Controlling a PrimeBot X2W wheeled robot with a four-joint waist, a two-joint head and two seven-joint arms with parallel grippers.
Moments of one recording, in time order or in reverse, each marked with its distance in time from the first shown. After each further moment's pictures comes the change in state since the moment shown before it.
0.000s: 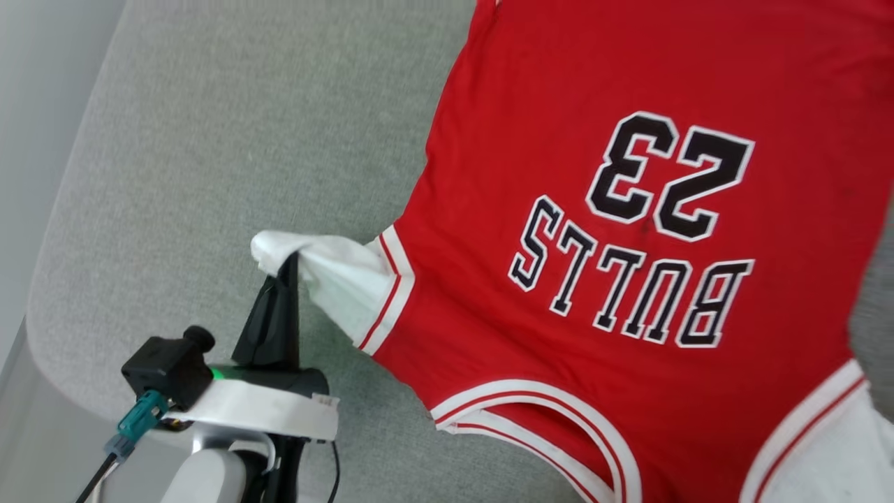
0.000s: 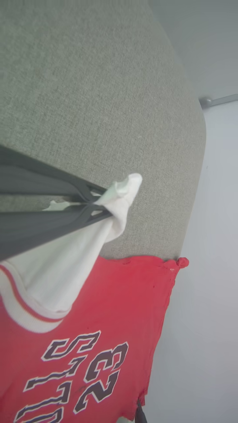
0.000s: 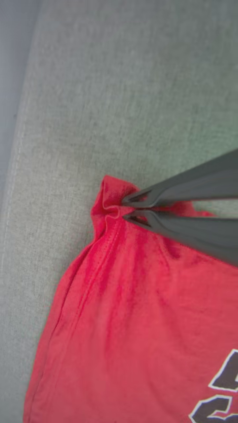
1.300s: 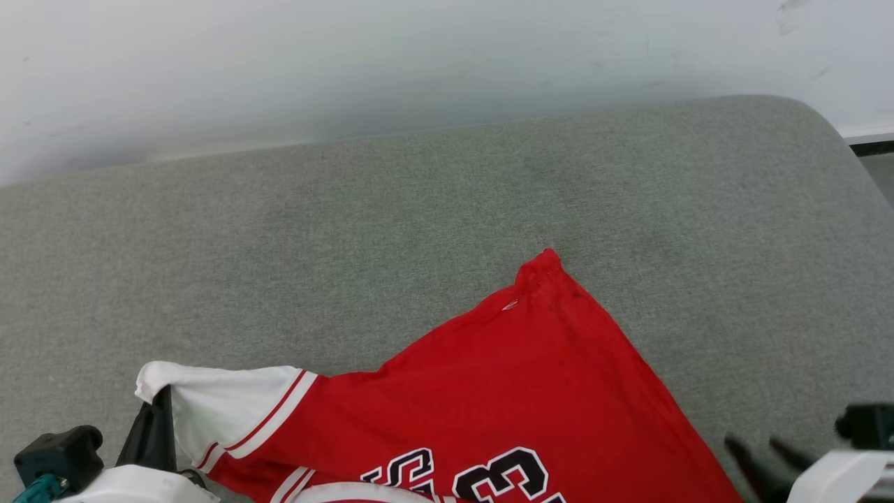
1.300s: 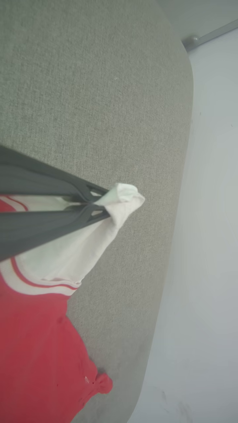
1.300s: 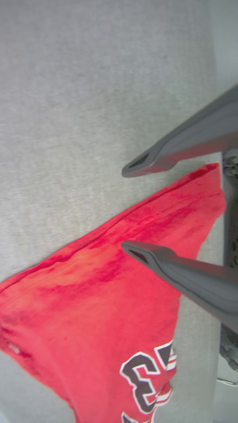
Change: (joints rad) left arm 0.301 0.185 0.170 -0.033 -0.070 0.132 0.160; right arm 1.472 0.128 0.000 -1.004 0.329 0.000 -0.248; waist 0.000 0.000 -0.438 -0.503
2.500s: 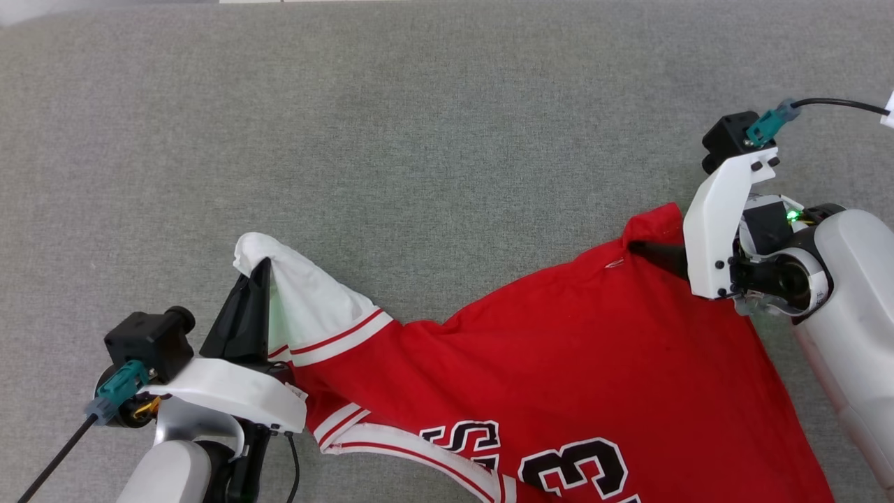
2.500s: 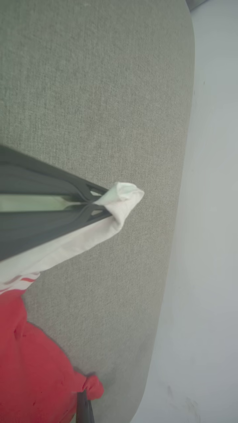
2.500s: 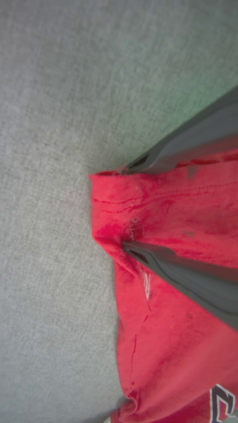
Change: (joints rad) left arm -0.312 -0.061 -0.175 0.016 0.069 -0.067 -0.004; right arm -0.962 -0.110 0.533 0.569 0.236 -0.001 0.227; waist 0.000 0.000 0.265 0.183
